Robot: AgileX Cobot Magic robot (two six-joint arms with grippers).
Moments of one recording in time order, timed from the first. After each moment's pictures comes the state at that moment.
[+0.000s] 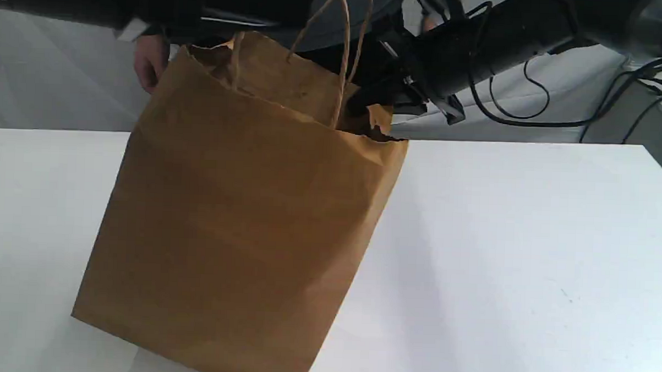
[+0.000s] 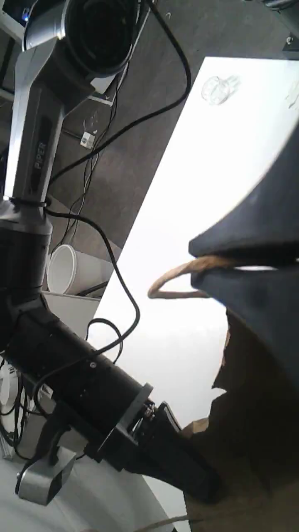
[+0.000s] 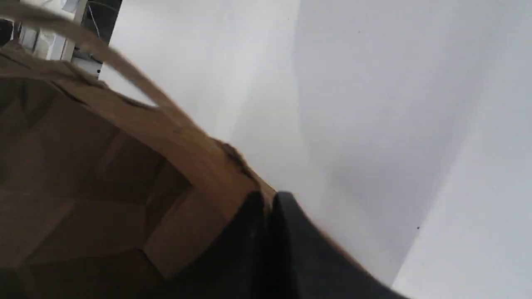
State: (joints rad) left arm -0.37 1.35 -1.28 -1.12 0.86 1.05; right arm 0.16 2.22 -2.03 0.95 1.22 -0.35
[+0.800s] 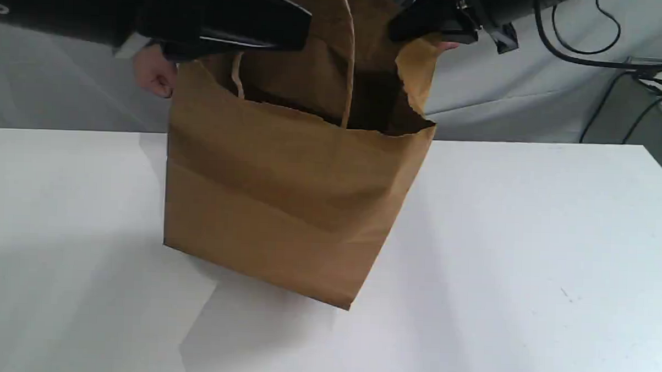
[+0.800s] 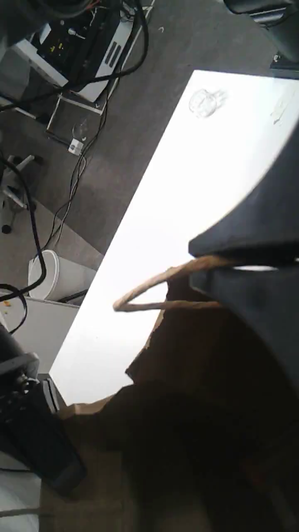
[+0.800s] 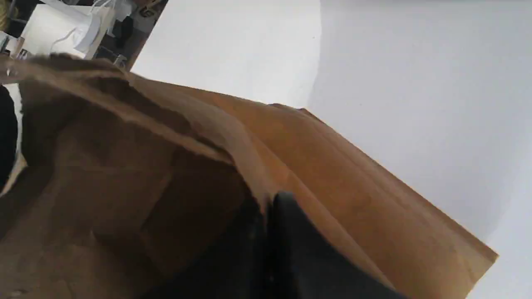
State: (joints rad) left arm -0.37 1.35 -1.23 -1.11 0.83 0.99; right arm 0.09 2.06 -2.03 0.95 1.22 -0.38
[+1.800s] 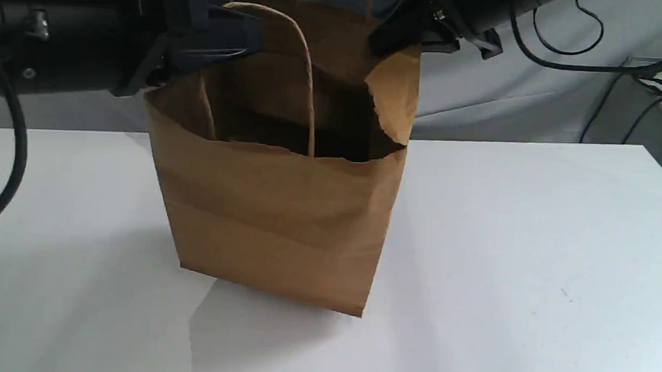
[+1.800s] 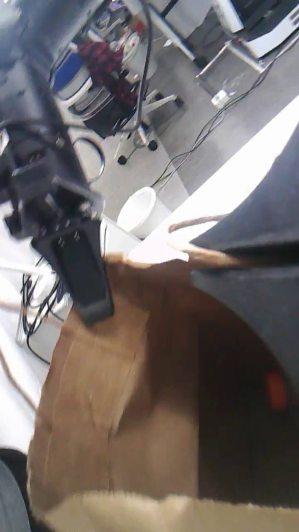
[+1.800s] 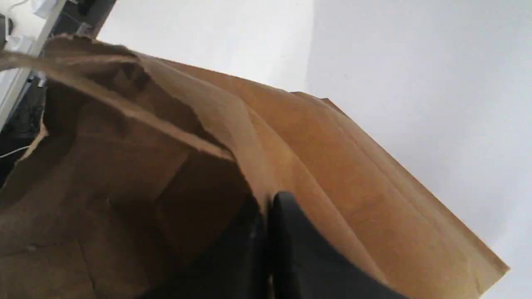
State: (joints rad) left arm -0.30 1.33 -1.01 -1.49 0.55 1.09; right arm 0.15 2.05 -2.03 0.83 1.22 -0.32
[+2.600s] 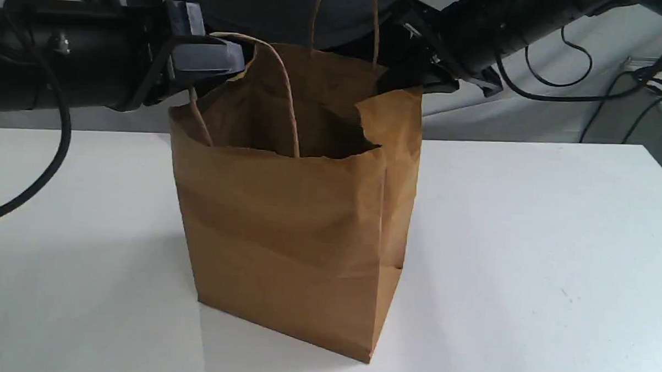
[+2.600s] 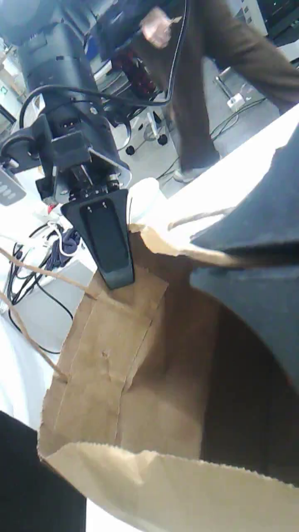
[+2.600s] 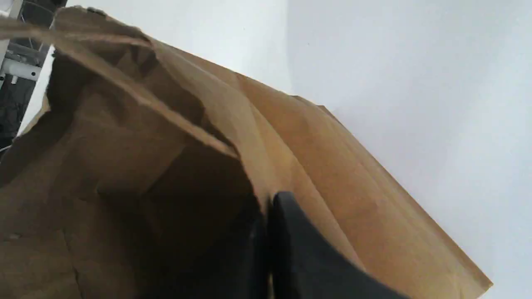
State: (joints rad) left arm -0.26 1.42 -1.01 -1.55 0.57 1.08; right arm 0.15 2.12 -2.03 0.79 1.22 -0.28
